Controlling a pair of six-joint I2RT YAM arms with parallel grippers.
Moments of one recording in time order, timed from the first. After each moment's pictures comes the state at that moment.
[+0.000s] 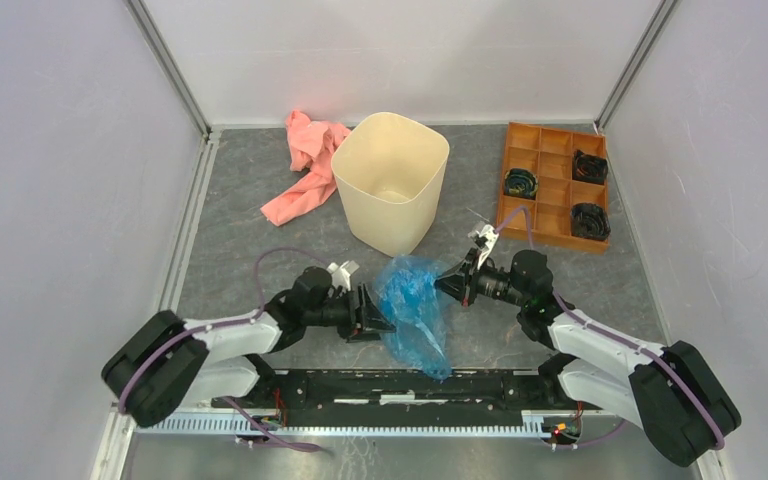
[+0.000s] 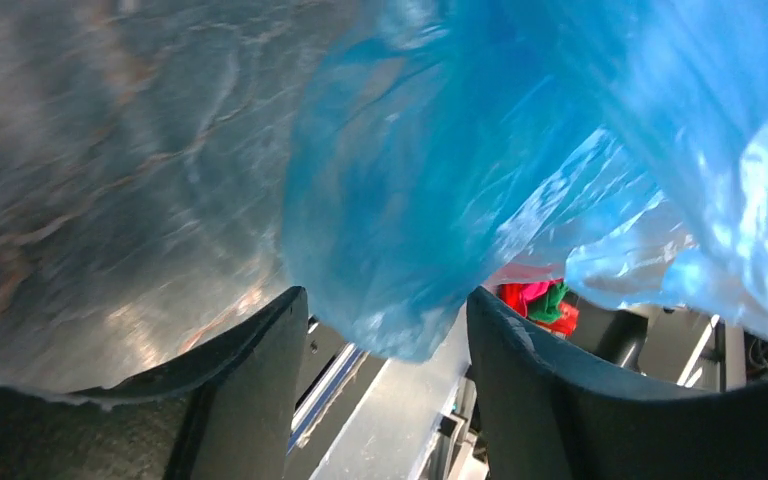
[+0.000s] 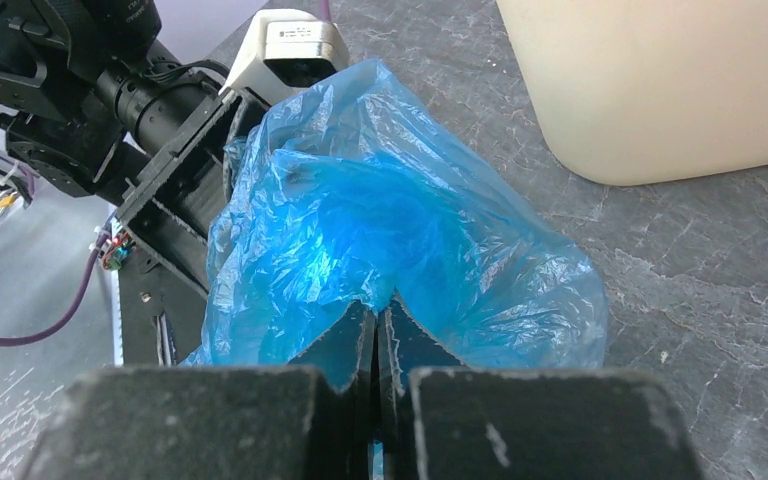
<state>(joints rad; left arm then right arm) -0.69 1.15 0.21 0.34 0.58 -1.09 0.52 1.04 0.24 0.63 -0.63 0.35</state>
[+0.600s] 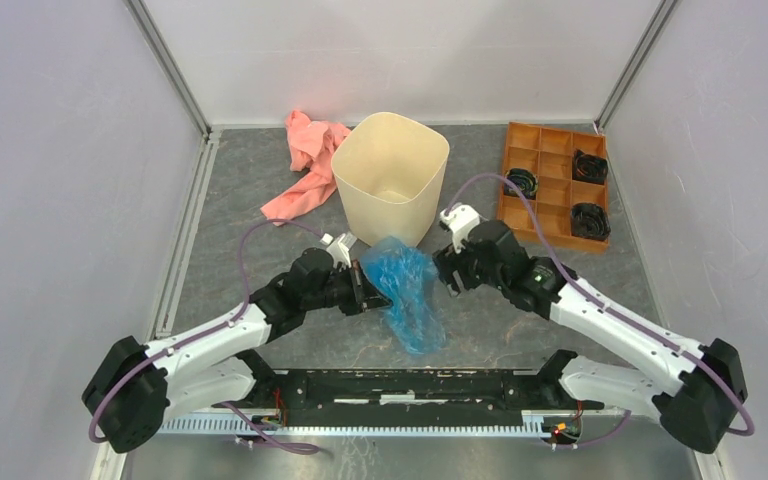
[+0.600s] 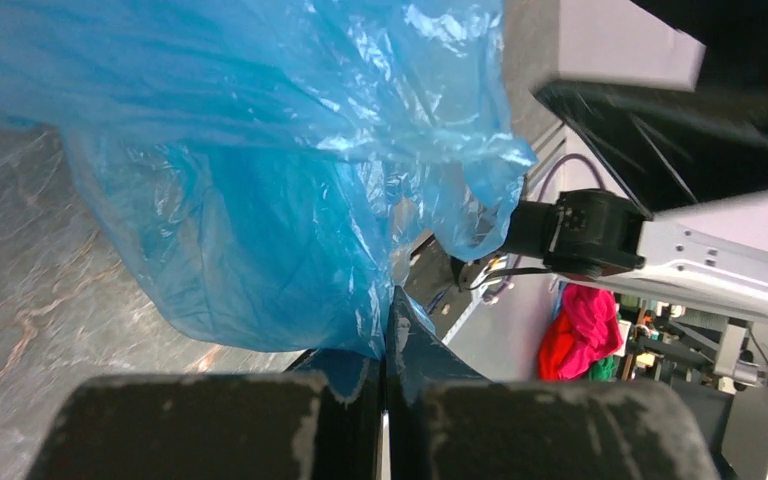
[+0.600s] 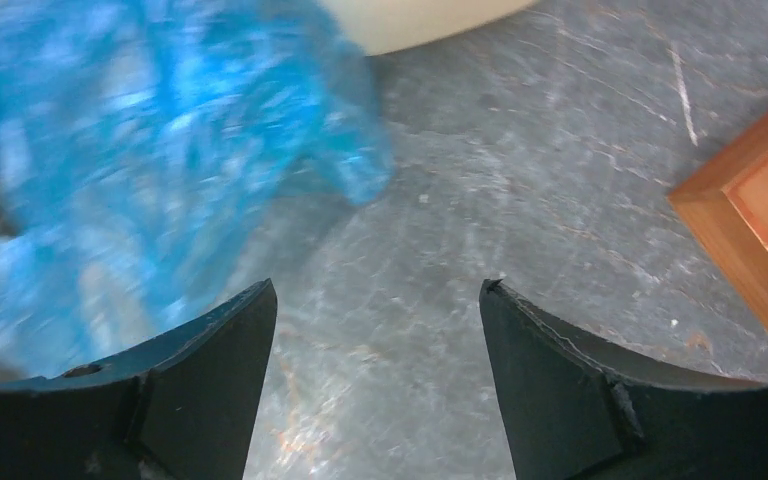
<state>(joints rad) -0.76 1.01 0.44 0.07 0.34 -0.99 0.73 1.06 0.77 -0.40 0.09 0.06</state>
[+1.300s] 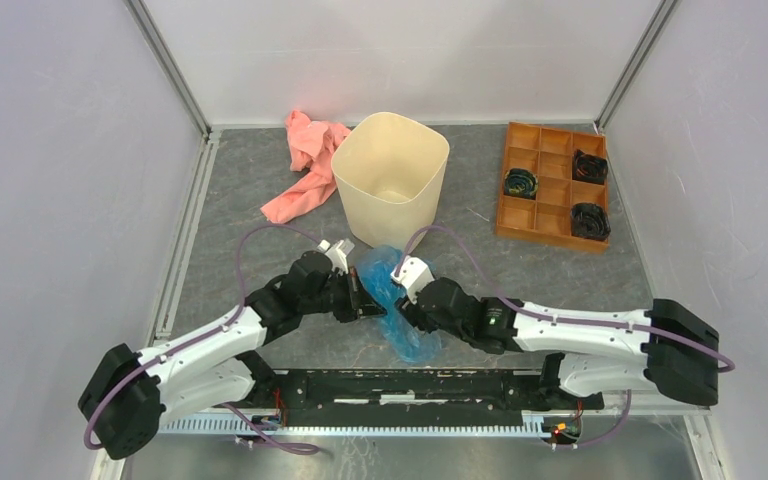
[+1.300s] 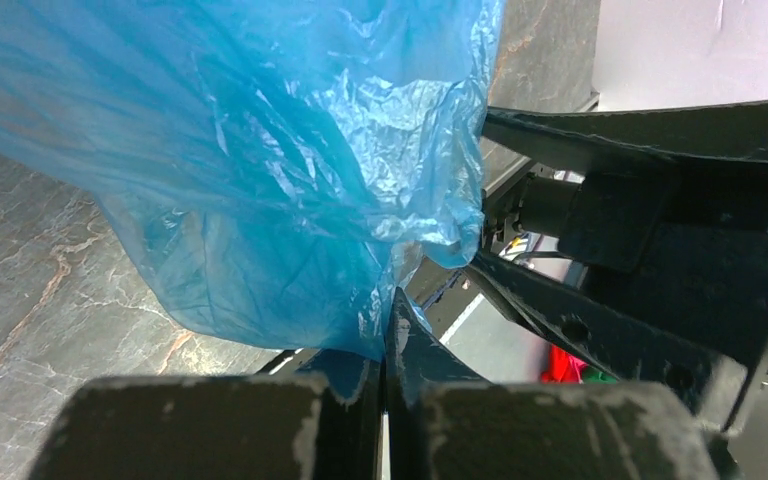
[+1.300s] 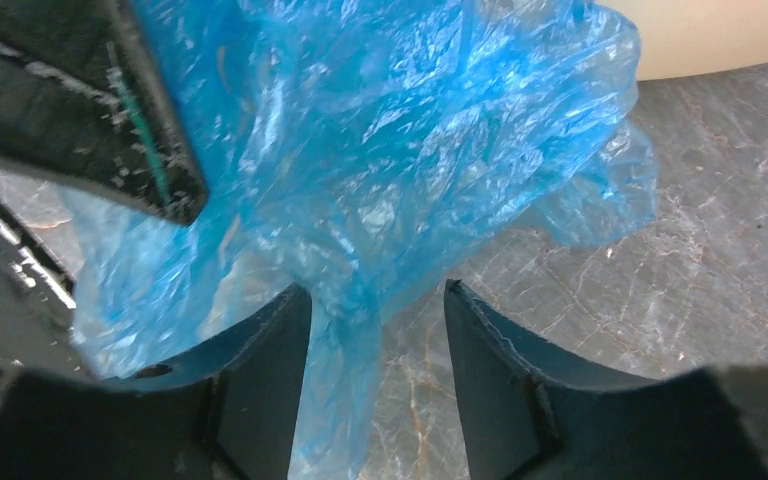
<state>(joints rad) -0.76 0.97 0.44 -0.08 0.35 -0.97 1.20 1.18 0.63 -0.12 0.33 0.15</state>
